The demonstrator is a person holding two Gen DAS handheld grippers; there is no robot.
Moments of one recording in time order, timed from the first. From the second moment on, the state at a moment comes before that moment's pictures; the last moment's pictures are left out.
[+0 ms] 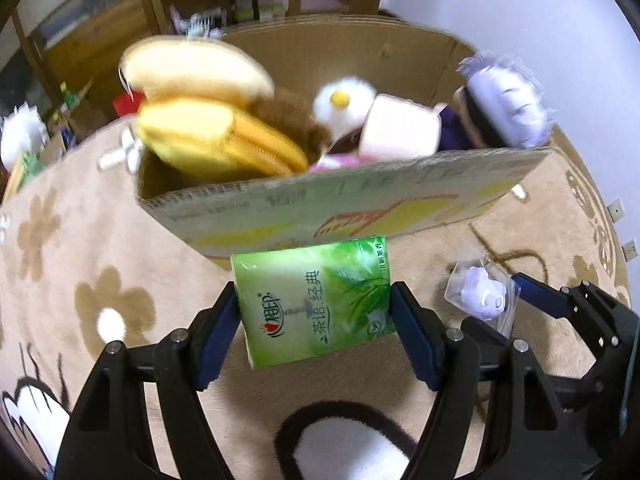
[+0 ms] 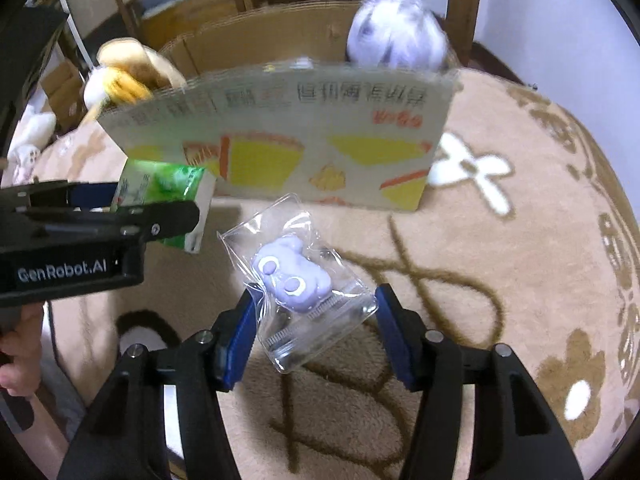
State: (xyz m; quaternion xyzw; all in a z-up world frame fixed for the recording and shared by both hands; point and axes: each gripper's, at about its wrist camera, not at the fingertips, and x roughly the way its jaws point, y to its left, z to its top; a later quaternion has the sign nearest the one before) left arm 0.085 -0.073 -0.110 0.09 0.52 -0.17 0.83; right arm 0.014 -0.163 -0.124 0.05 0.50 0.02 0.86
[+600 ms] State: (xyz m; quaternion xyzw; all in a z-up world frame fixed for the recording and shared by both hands) left arm 0.055 -0.043 0.002 0.07 0.29 -0.17 0.94; right arm -0.014 -0.161 -0.040 0.06 0.34 0.01 0.94
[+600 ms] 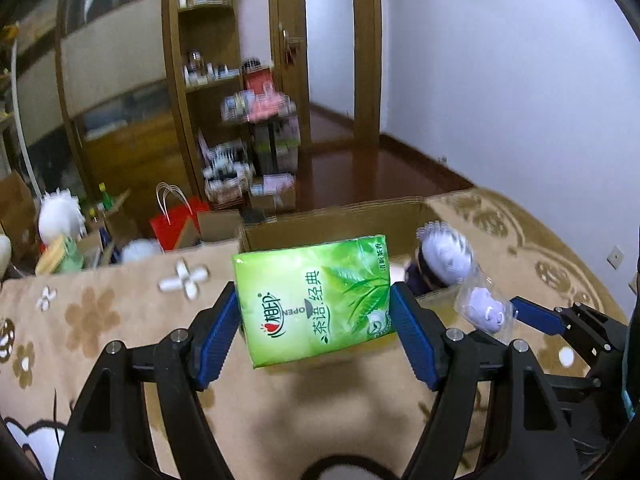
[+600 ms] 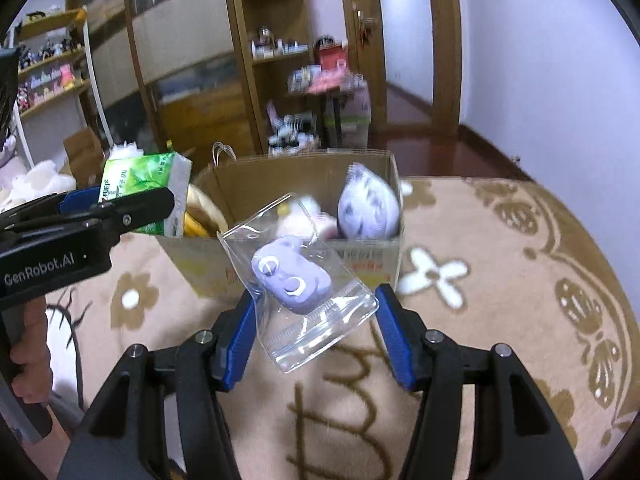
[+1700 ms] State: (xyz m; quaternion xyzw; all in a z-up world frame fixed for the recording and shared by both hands) left arm 0.119 -0.056 0.004 0.06 0.26 -0.16 0.95; right arm 0.061 -0.197 -0.017 0.10 0.25 0.04 0.96
